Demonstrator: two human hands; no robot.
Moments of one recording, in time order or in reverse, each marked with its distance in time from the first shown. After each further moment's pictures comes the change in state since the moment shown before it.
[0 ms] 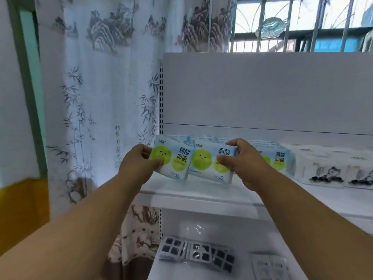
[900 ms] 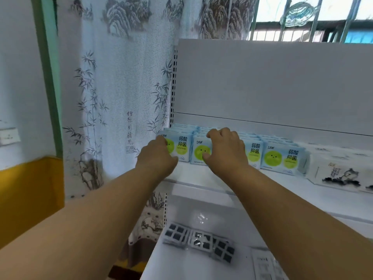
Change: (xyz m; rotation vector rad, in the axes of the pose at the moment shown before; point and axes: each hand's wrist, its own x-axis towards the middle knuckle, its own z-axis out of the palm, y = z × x) left_hand -0.005 0.001 0.026 0.643 -0.017 0.090; right_hand 0.008 -0.006 0.060 -1.108 0.043 -0.392
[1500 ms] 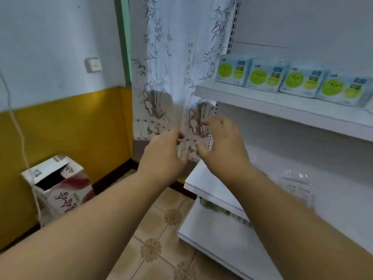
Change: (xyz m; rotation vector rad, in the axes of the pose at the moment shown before) left_hand -0.292 -0.083 -0.056 0.053 0.071 -0.045; right_hand -0.247 -0.118 -0.016 0.482 -0.168 -0.186
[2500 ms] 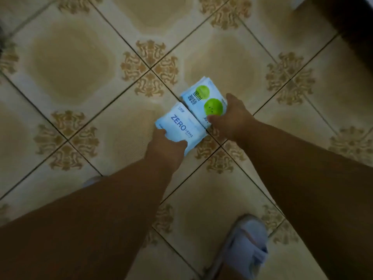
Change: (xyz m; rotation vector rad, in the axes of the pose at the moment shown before) left_hand -0.611 -0.589 0.570 -0.385 -0.494 -1.486; right_hand -0.581 0.217 0.830 0.149 -1.100 0.693
